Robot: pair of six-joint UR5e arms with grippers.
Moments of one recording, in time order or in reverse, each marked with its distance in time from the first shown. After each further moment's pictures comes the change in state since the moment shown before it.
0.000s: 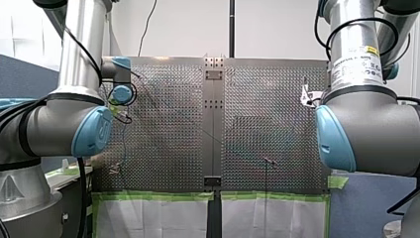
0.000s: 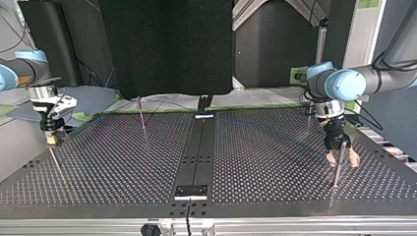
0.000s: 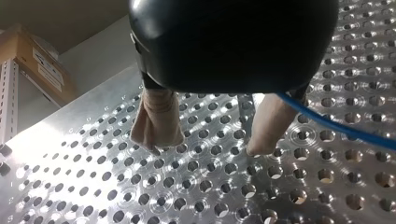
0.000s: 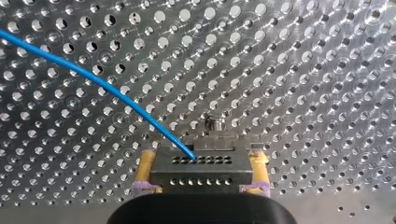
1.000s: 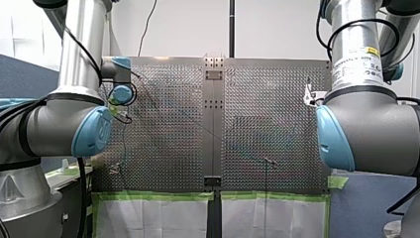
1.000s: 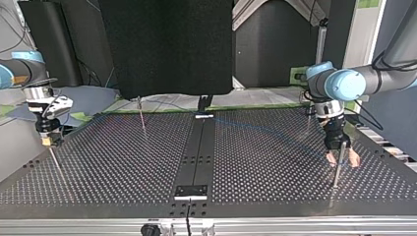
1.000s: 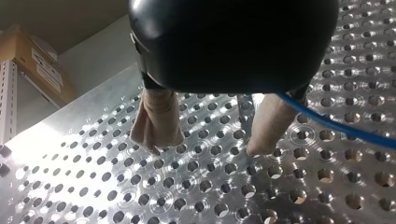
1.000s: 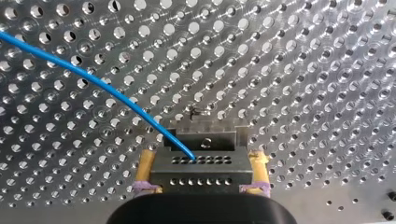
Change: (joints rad) left arm -0.001 0.000 0.000 0.000 -0.001 0.004; right arm -0.023 0.009 -0.003 -0.054 -0.038 0.019
